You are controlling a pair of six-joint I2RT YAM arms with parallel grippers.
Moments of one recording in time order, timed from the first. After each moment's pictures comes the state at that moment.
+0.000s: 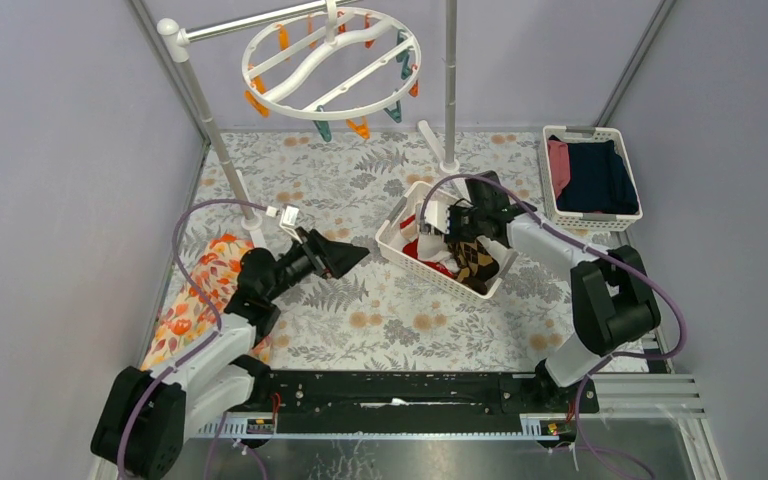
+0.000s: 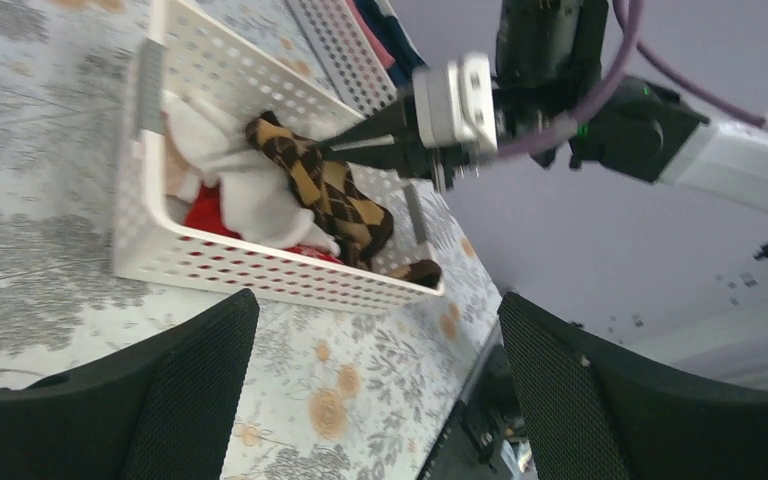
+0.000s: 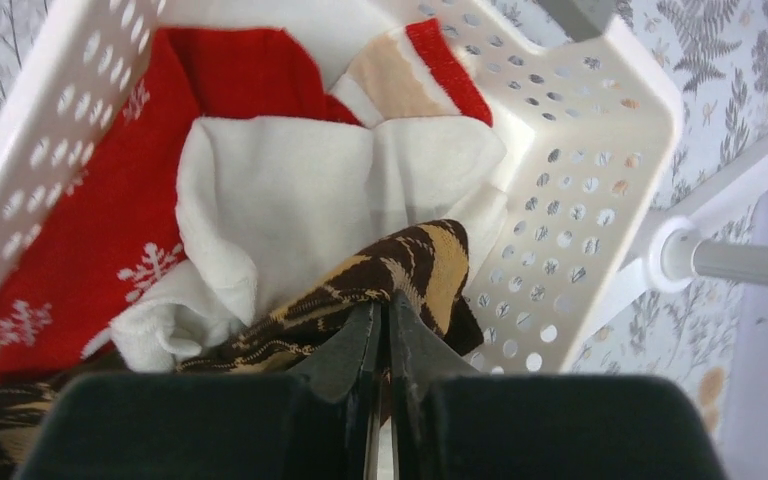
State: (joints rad) left arm -0.36 0.94 0.28 0.69 0.49 -0.85; right arm 0.41 1.62 1.03 -0.31 -0.42 -1.17
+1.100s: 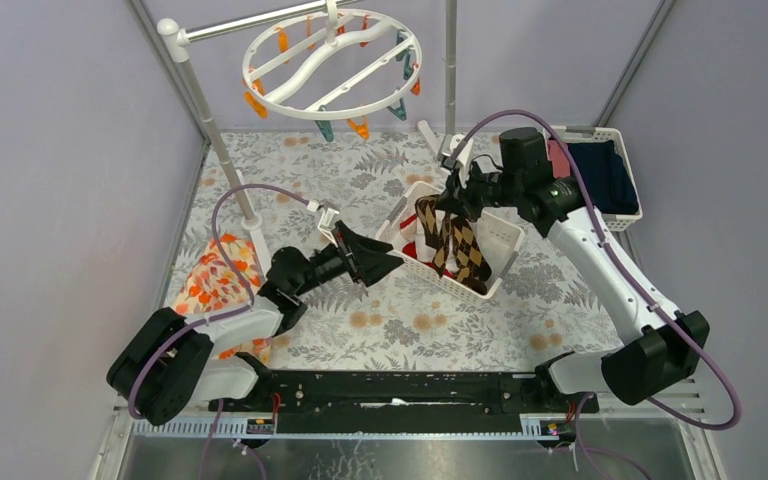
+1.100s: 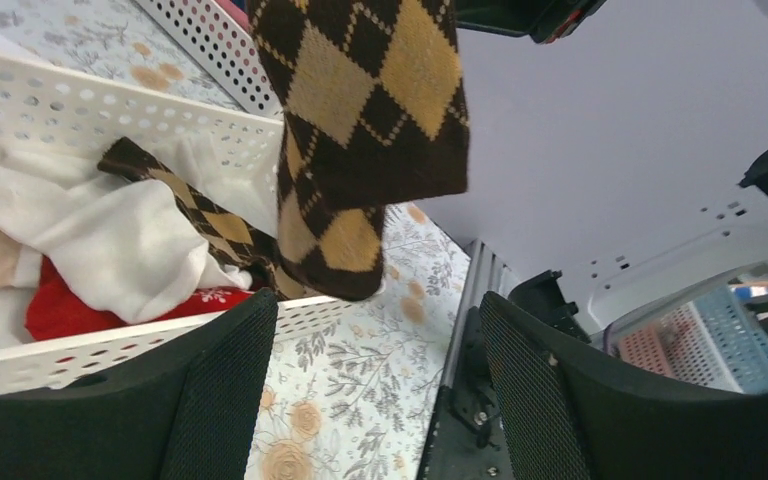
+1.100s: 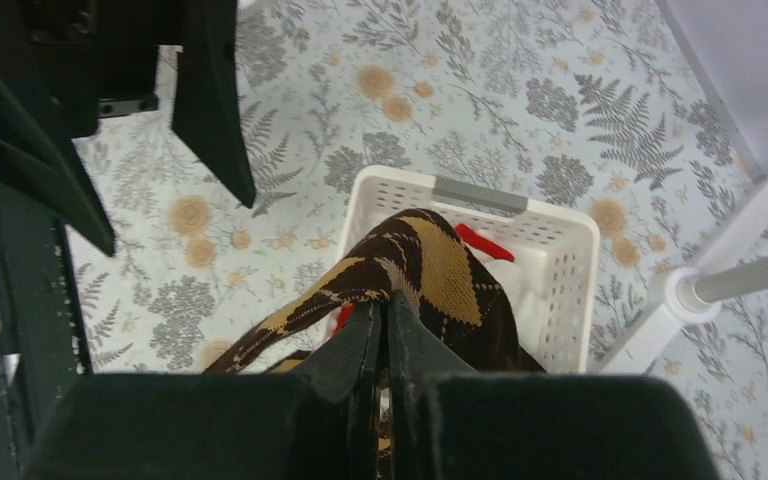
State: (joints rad) left arm -0.60 1.25 0.36 1.05 0.48 -0.80; right arm 0.42 1.36 1.36 -0.61 -0.66 -0.51
